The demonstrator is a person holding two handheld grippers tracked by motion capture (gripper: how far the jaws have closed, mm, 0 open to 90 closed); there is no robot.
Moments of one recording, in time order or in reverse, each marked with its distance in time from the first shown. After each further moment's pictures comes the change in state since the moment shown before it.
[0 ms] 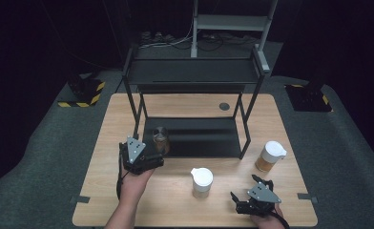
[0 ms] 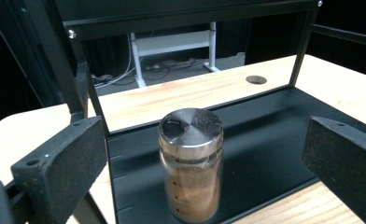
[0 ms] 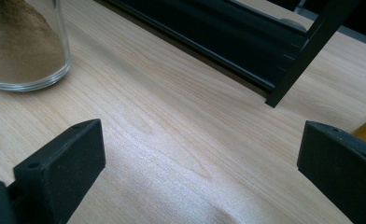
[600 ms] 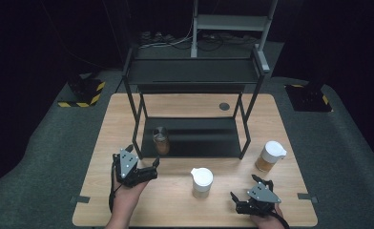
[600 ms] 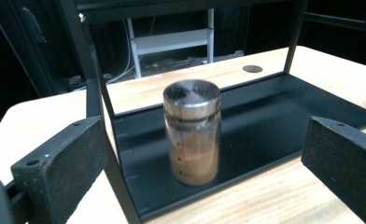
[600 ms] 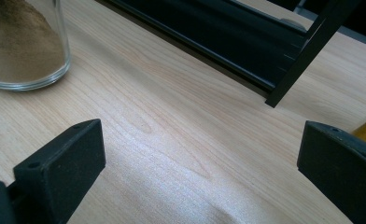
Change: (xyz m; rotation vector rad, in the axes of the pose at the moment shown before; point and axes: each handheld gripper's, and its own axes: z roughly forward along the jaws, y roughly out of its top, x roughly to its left) left arm 0.004 -0.026 -0.029 0.008 -0.008 0.011; right arm 0.001 0.000 0.000 0.000 -0.005 -0.005
